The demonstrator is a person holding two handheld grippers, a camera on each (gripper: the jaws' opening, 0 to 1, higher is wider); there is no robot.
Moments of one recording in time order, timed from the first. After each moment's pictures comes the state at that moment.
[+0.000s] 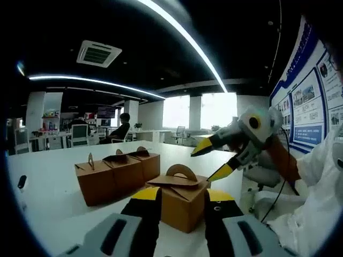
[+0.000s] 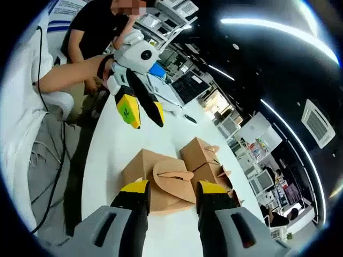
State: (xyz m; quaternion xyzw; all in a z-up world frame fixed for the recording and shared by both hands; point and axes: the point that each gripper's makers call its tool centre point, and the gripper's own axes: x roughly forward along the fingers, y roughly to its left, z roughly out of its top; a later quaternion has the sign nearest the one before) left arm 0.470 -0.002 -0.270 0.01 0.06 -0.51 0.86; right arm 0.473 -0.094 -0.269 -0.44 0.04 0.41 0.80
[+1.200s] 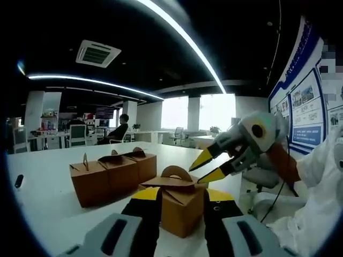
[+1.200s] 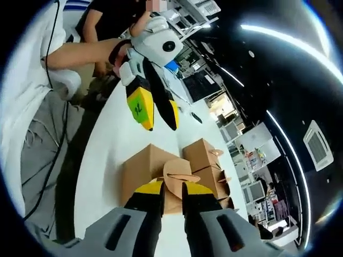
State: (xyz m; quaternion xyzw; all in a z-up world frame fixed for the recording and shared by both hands) left arm 0.470 -0.015 -0.271 0.01 0.06 -0.51 0.86; right arm 0.473 -0.087 -0.281 -0.51 0.03 0.41 0.76
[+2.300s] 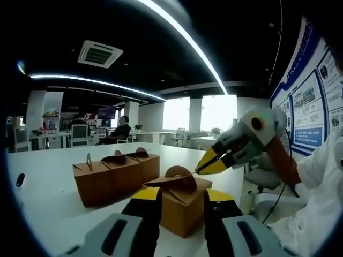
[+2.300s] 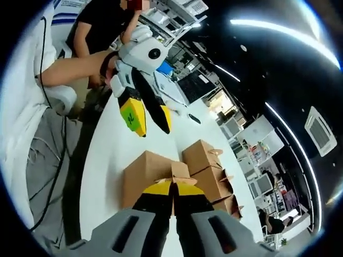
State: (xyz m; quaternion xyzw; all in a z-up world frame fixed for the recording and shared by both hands) left arm 0.474 -0.009 -0.271 0.00 0.06 -0.51 0.86; right arm 0.475 -0.084 -0.268 -0.46 0.04 0.42 0.78
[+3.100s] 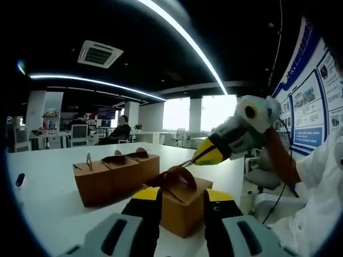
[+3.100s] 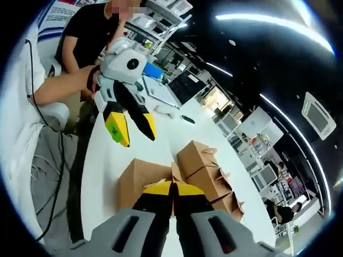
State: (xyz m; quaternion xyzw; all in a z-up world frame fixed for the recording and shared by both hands) left arm 0.475 -0.007 -0.270 0.00 0.06 -0.51 0.86; right arm 0.487 -0.086 -0.248 -0.40 0.06 0.42 0.81
